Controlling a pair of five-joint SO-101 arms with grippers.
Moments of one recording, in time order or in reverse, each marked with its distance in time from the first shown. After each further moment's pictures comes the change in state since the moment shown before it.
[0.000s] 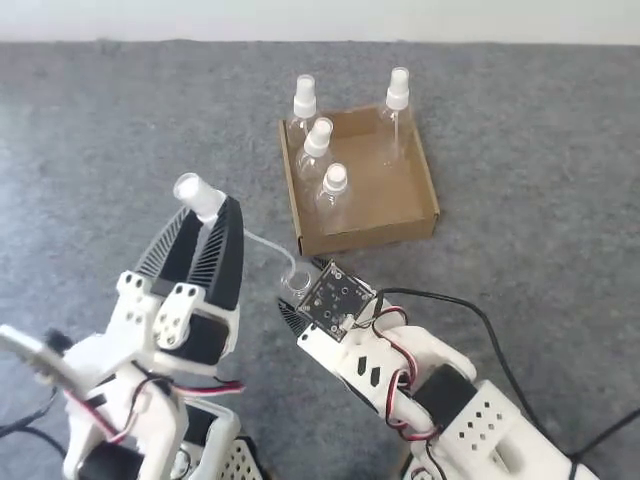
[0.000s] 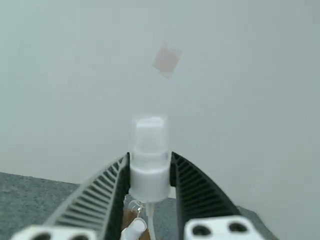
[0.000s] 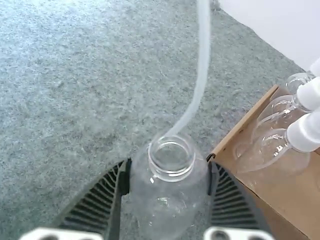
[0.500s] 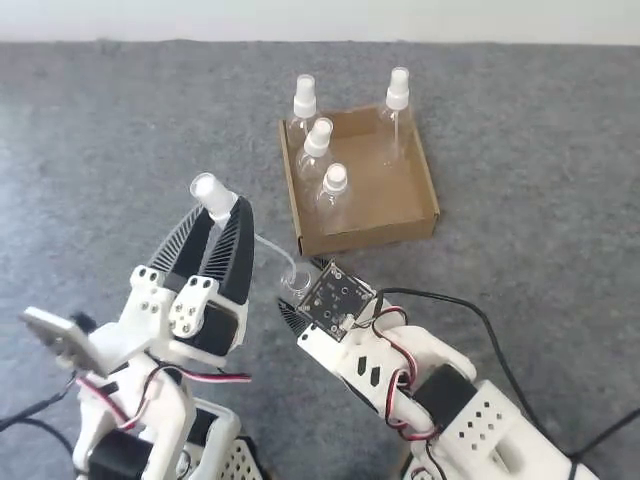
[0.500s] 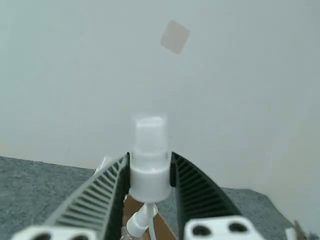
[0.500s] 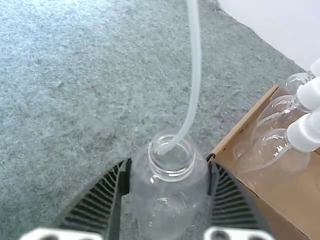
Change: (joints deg) left arm 0.2 0.0 3.9 0.1 -1.9; right arm 0.0 0.0 0.0 0.0 0.0
